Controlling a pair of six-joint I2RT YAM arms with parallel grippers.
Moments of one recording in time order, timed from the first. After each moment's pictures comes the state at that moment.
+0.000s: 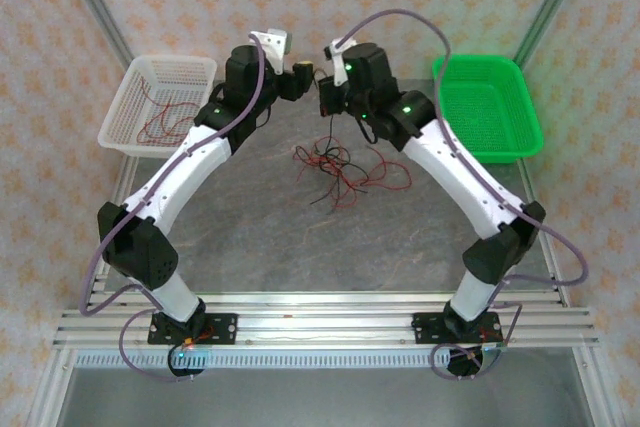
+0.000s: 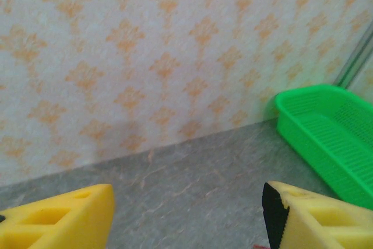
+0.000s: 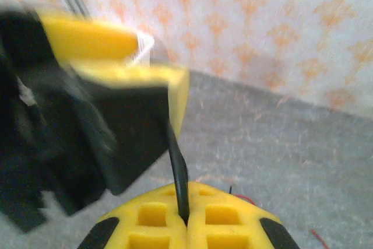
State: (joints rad) left arm -0.39 1.64 1.61 -0.20 -0.06 -0.13; right arm 0.68 1.69 1.95 -0.67 0.11 0.19
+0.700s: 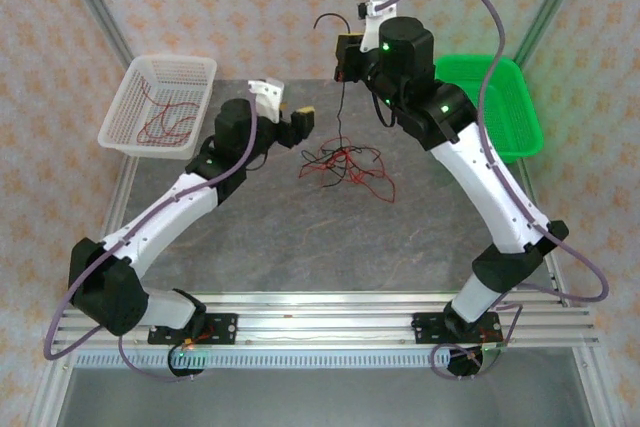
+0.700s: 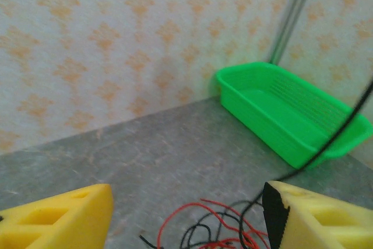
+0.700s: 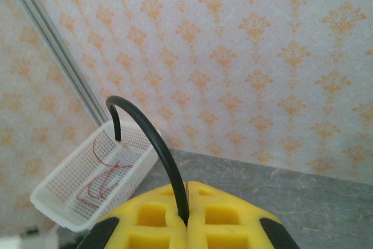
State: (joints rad) left arm -0.46 1.36 1.11 0.09 0.09 -0.14; right arm 0.68 1.63 2.09 -0.61 0.21 0.27
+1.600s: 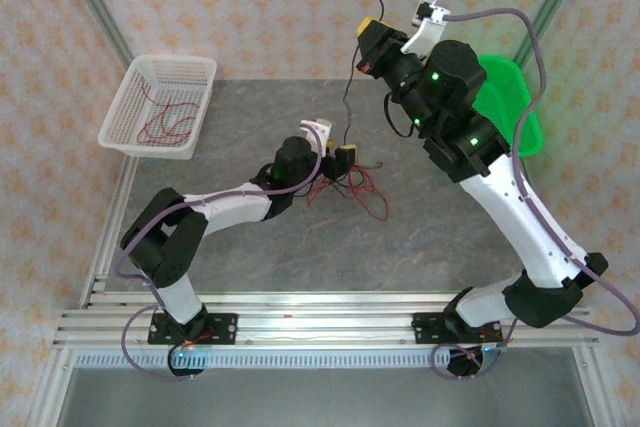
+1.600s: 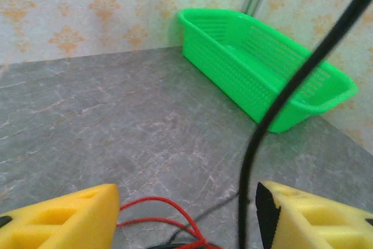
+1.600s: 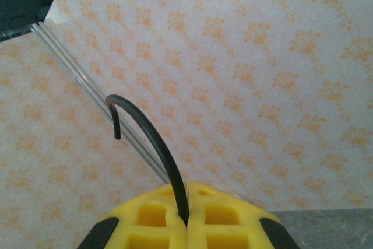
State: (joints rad) left arm -0.64 1.71 0.98 0.52 0.00 -0.28; right arm 0.68 1.39 1.80 -0.24 0.20 0.58
